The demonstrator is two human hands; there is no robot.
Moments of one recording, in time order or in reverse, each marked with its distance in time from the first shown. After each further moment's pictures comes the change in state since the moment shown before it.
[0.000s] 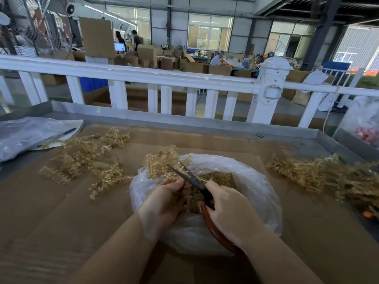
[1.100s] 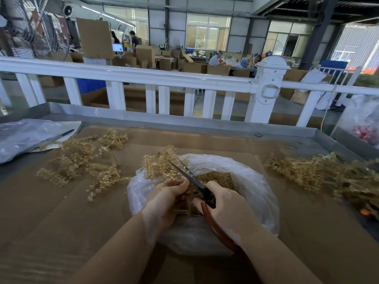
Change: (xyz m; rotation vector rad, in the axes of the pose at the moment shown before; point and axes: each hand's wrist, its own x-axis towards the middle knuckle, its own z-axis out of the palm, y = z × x) left_hand 0.003 -0.006 -0.002 0.242 -0.024 0.116; right_hand 0.001 0.006 0.006 0.176 -0.005 0.069
